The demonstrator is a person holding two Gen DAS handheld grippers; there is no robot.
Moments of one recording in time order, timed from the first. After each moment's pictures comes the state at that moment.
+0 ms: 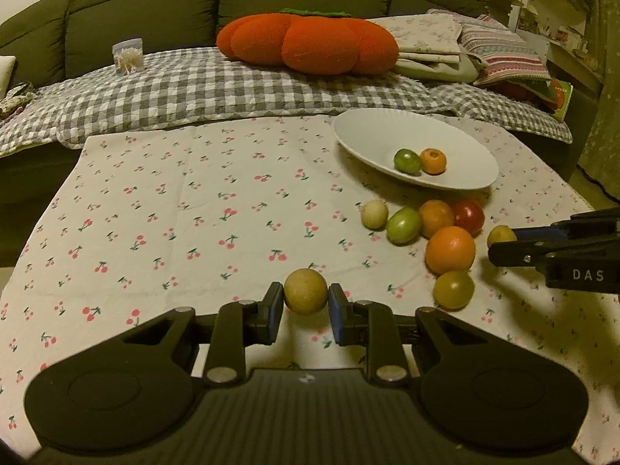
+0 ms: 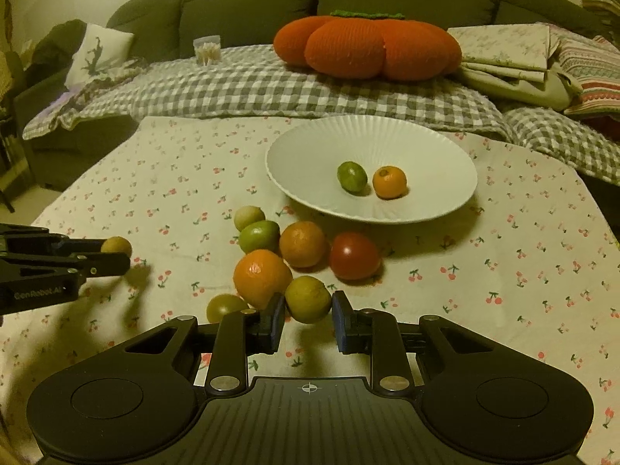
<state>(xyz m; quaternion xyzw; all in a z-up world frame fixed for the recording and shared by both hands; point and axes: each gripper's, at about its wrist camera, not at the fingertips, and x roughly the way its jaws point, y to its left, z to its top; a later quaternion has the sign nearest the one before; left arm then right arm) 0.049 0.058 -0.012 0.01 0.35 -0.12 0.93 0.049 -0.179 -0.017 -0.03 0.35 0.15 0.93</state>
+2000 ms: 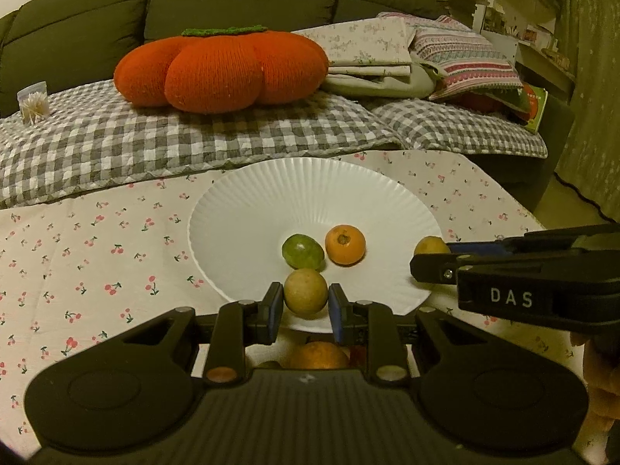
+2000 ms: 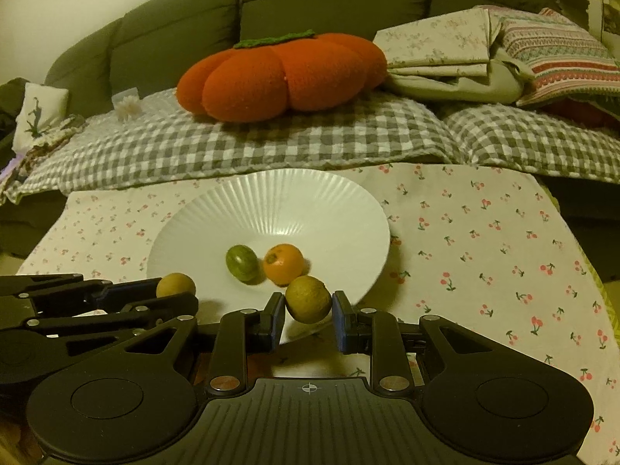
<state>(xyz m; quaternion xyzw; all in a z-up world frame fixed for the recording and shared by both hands) 0.143 -0.064 0.005 0.02 0.33 -0.18 0.93 0.135 -0.242 0.002 0.03 0.34 0.08 0.94</state>
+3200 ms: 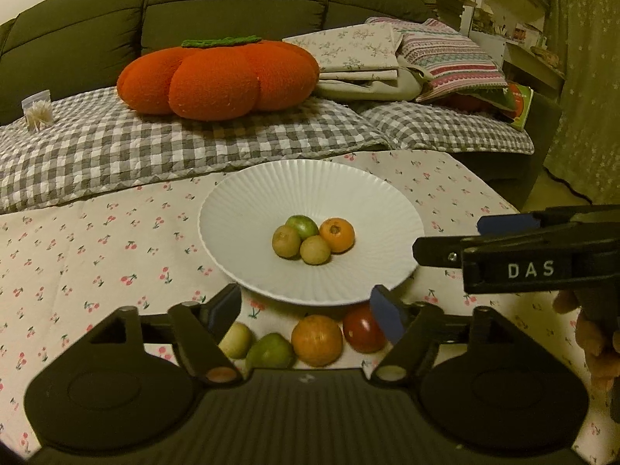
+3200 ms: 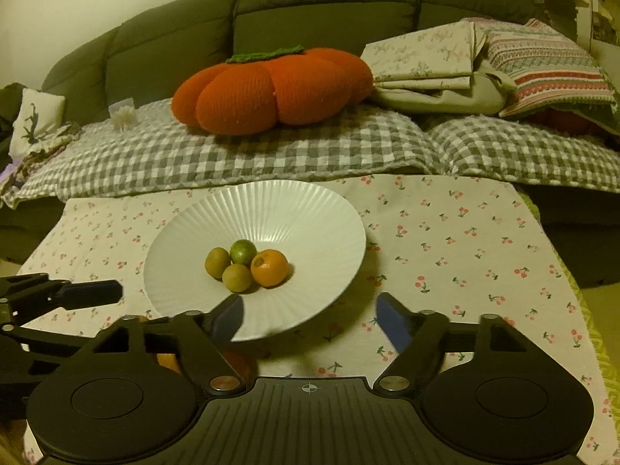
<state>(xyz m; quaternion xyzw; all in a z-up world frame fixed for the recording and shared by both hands) 0.112 -0.050 0.020 0.03 0.33 -0.19 0.92 0.115 -0.254 0.015 0.03 0.32 0.07 0.94</state>
